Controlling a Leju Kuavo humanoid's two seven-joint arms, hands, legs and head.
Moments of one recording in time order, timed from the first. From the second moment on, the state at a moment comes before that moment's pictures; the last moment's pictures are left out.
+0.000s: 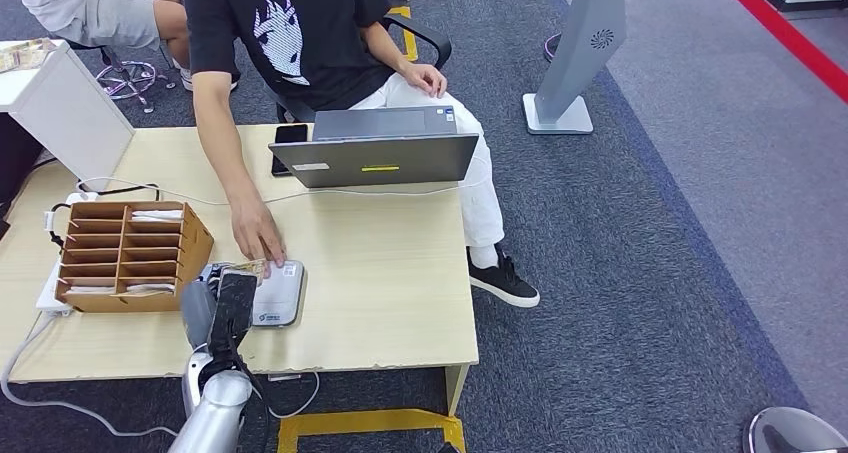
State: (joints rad) left arm -0.33 -0.12 -0.12 -0.79 -0.47 0.63 -0.32; right arm -0.09 0.17 0.17 -0.19 0.63 -0.51 0.22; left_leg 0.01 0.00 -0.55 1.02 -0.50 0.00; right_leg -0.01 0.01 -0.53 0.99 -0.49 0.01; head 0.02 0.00
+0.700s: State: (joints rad) left arm -0.37 -0.11 -0.12 -0.61 -0.52 0.65 -0.28; right arm -0.09 0.17 0.15 -0.19 0.63 -0.50 0.22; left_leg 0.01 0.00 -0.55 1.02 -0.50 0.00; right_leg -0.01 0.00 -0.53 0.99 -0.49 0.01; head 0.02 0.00
